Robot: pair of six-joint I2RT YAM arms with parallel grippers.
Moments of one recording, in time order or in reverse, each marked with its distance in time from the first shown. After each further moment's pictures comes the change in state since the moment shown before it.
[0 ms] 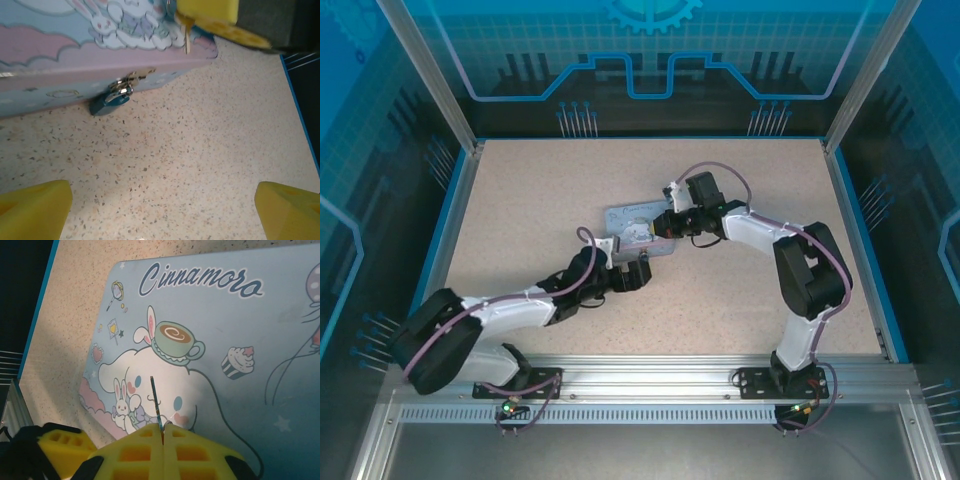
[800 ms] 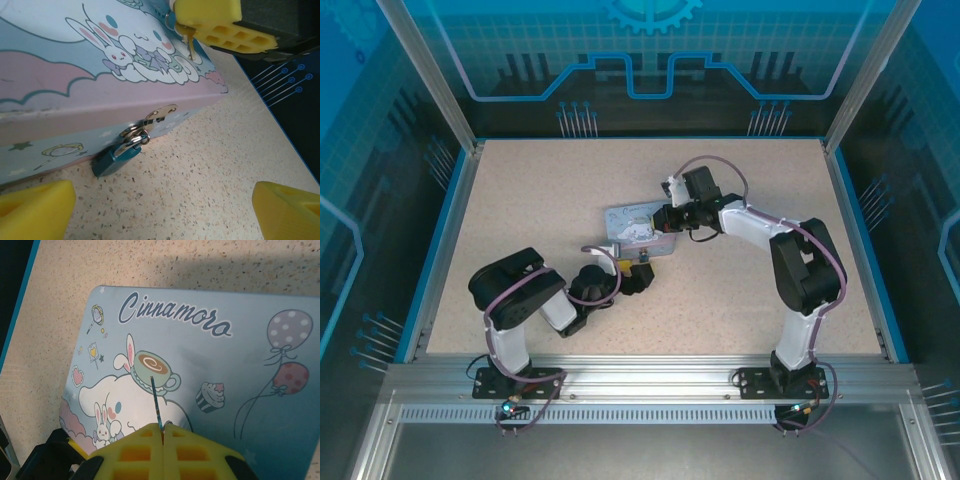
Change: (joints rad) left arm -0.003 0.479 -0.116 0.868 -0.094 0.068; right arm 0.001 0.037 0.084 -0.060 0.083 -0.033
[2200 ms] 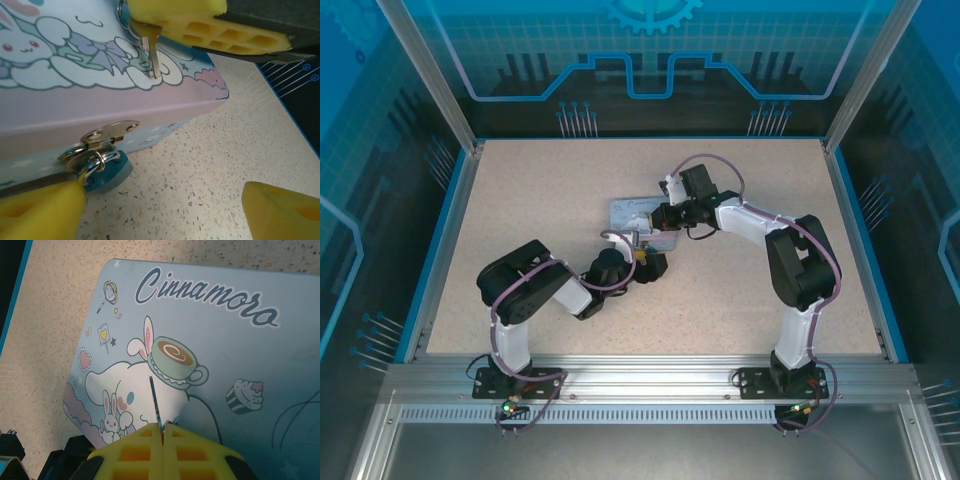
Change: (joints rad) left arm 0.000 0.055 0.208 -0.207 0.041 0.039; right arm 0.004 0.042 0.044 -0.024 0.003 -0.003
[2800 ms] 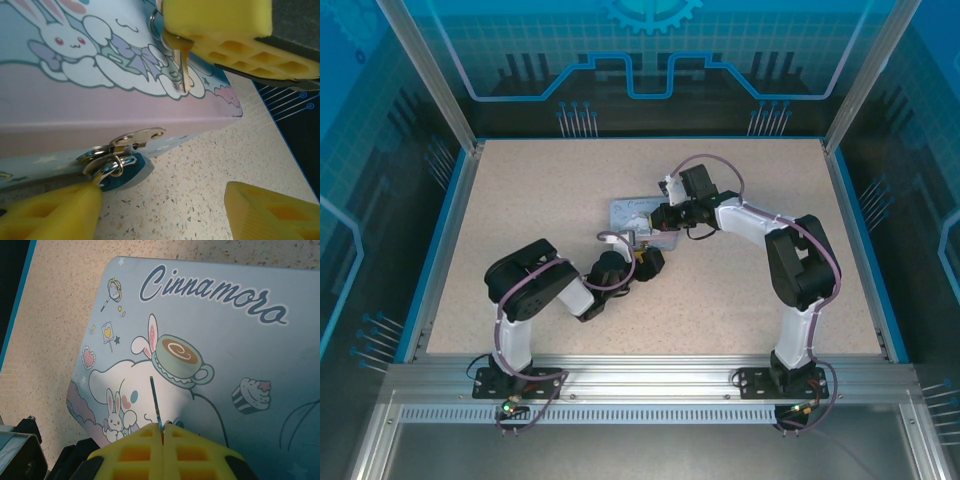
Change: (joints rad) left arm -0.011 0.055 0.000 0.089 -0.069 -0.121; right arm 0.000 0.001 0.000 0.004 -0.015 0.004
